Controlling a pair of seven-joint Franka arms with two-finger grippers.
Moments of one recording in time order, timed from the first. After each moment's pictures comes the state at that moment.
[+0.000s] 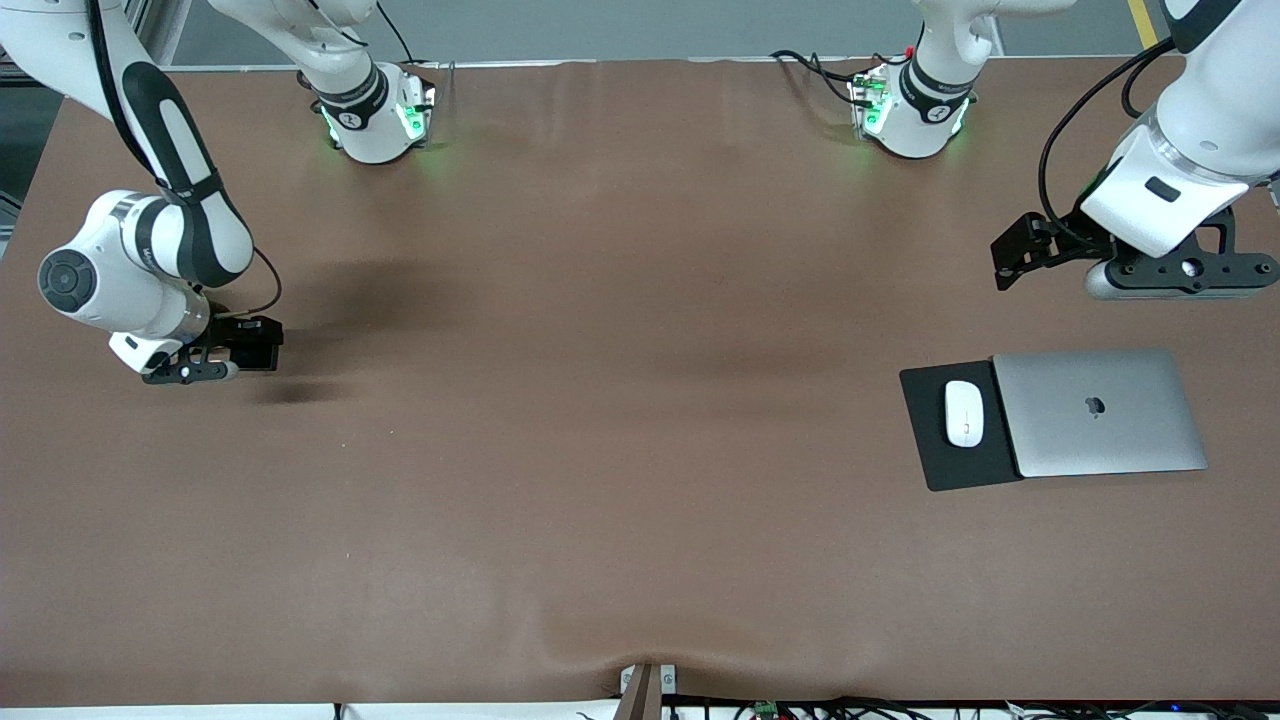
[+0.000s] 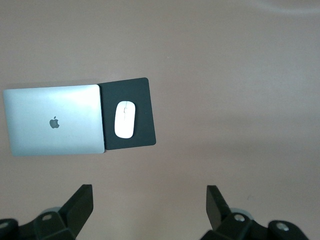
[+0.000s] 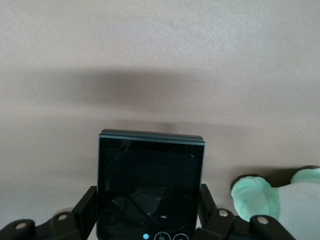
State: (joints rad) left arm -0.10 0.03 -0.13 -1.56 0.02 1.63 -0.21; right arm -0.11 0.26 -0.14 -2.31 -0.02 2.41 -0.32
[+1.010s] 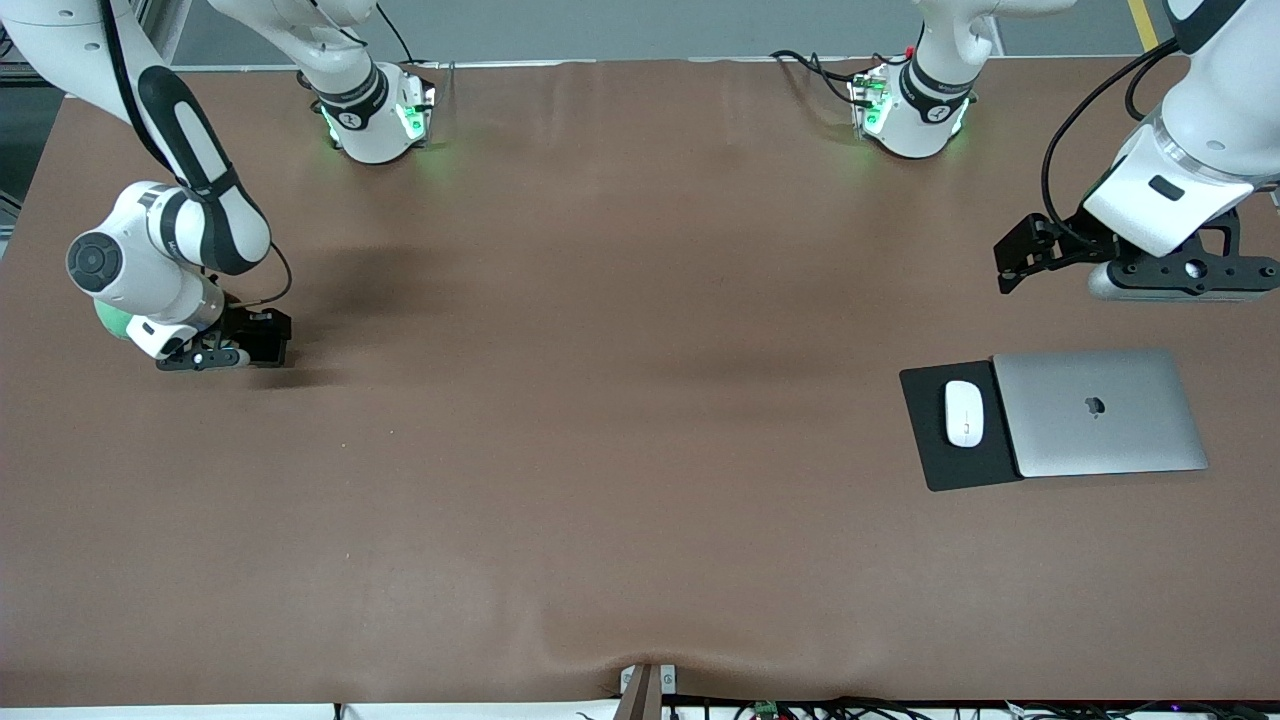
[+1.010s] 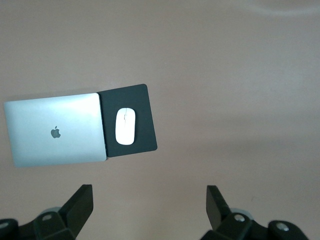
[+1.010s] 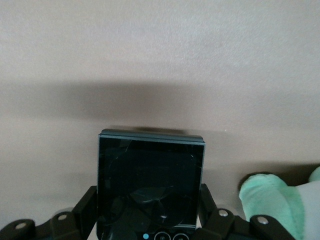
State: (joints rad) left arm -0.10 0.03 -0.12 -1.55 0.02 1.65 -0.15; right arm -0.11 0.26 -0.16 -2.43 -0.02 2.57 -0.33
